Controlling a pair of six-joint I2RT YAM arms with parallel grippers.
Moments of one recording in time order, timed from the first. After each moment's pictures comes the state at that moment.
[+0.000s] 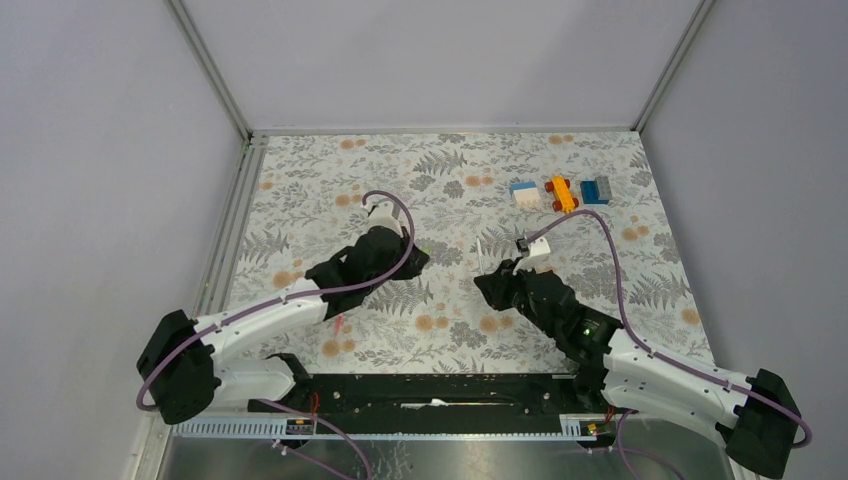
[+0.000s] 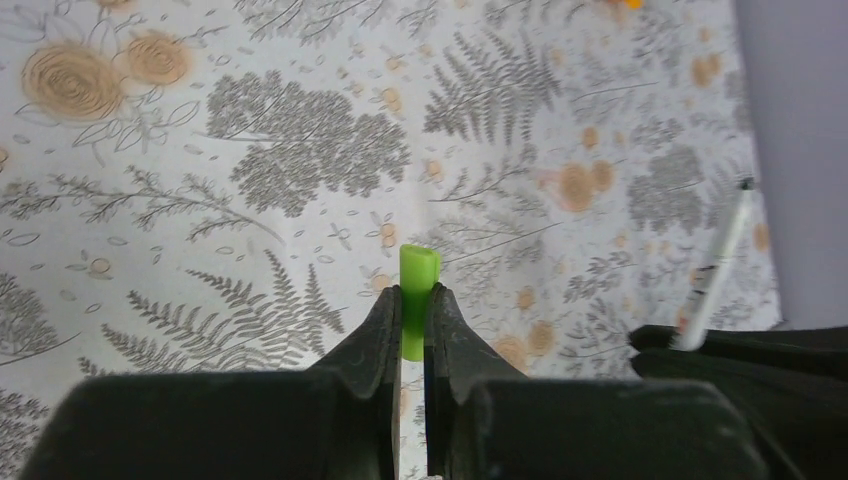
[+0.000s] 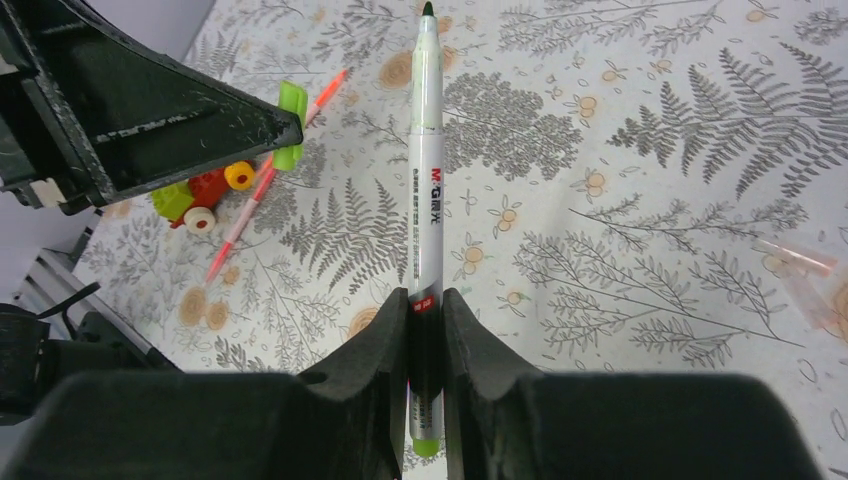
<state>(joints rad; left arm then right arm) -0.86 1.21 0.77 -0.12 -0.24 -0.78 0.92 0.77 0.41 0.02 0.29 0.58</state>
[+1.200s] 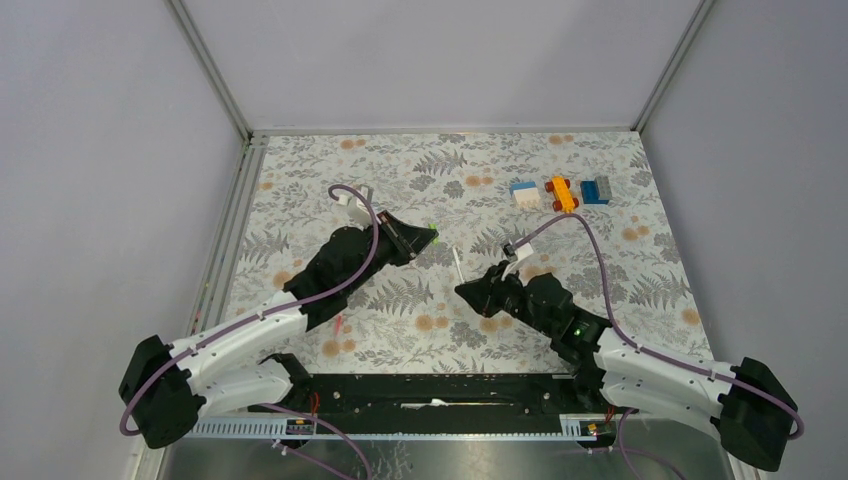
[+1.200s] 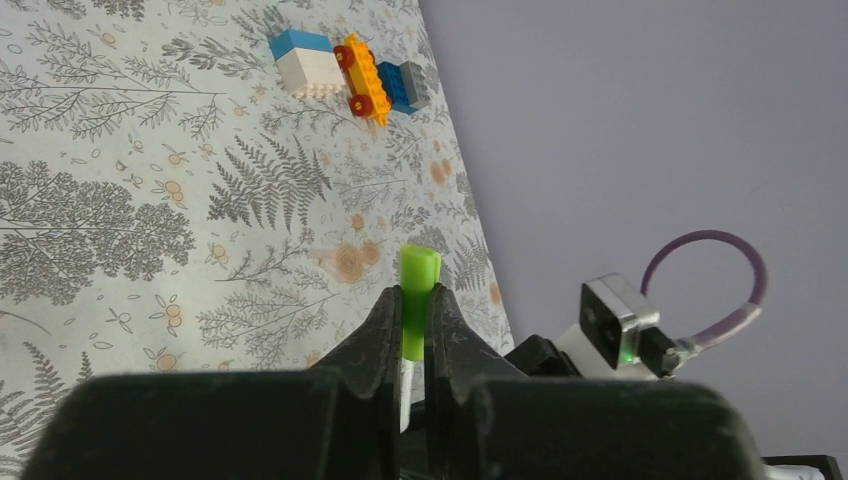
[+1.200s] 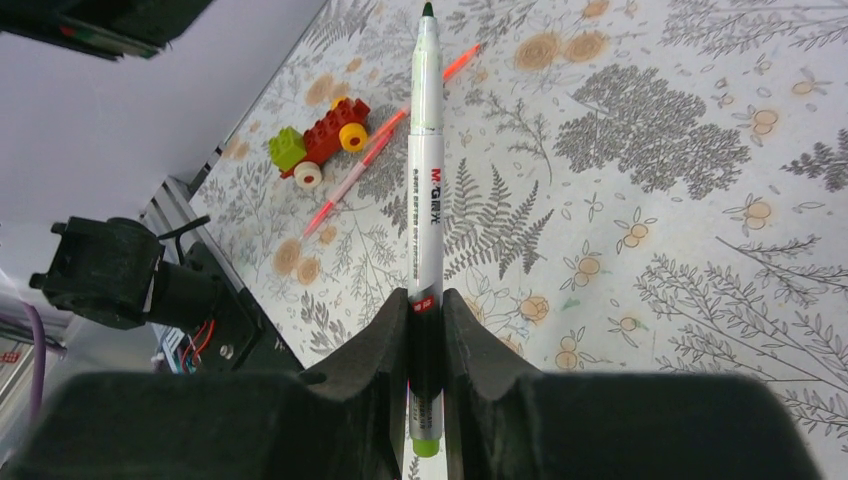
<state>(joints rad) -0.81 1.04 0.68 0.23 -0.10 -1.00 0.92 0.83 0.33 0.30 0.05 0.57</state>
